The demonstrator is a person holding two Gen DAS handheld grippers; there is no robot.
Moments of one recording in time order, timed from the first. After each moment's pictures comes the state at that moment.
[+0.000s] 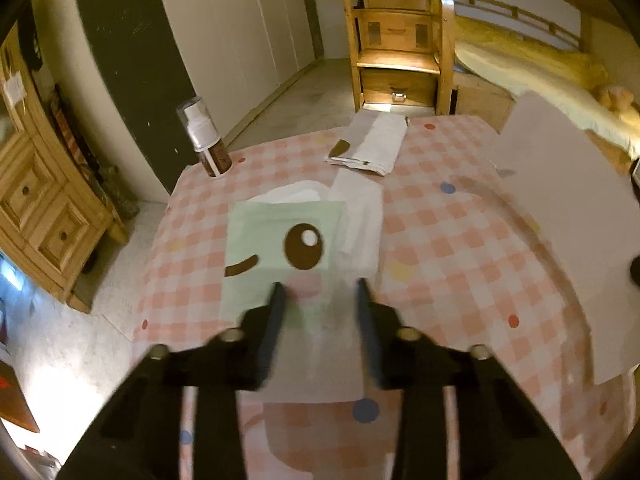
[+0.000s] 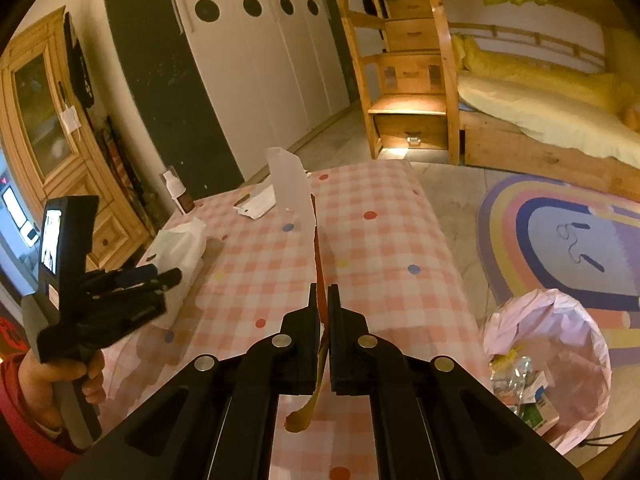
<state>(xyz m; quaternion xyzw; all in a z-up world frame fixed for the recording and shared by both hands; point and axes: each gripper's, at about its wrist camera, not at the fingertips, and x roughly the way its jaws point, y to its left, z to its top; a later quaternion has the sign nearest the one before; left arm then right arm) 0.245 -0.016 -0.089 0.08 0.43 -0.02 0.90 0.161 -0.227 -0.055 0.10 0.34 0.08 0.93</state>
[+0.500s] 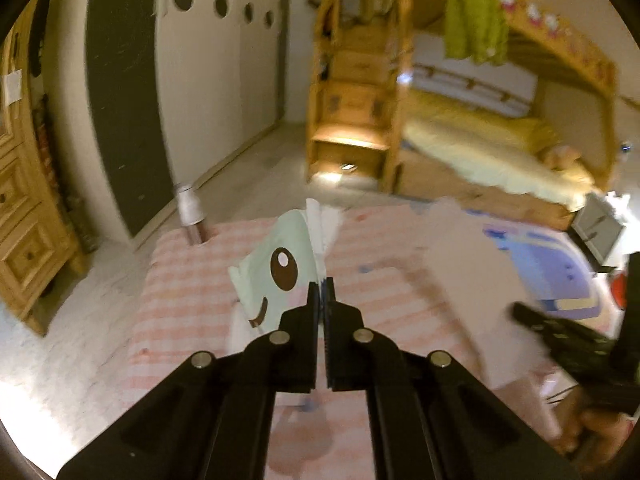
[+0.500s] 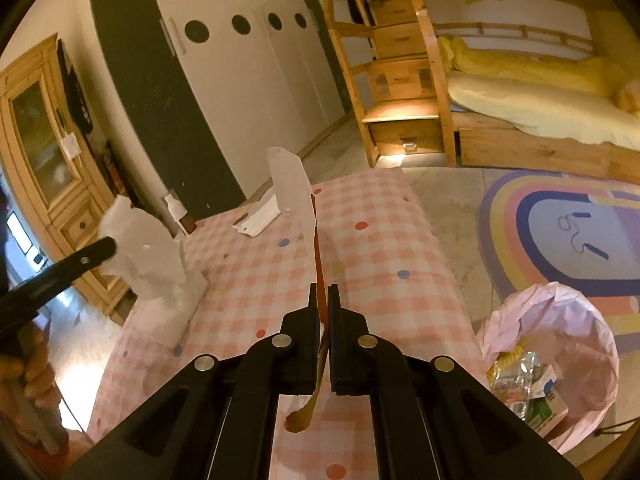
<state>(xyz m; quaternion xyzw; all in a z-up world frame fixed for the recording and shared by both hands) 0.182 -0.016 -0.006 0.01 0.32 -0.13 0.94 0.147 -0.246 -0.047 0.14 0.31 0.07 0.94</state>
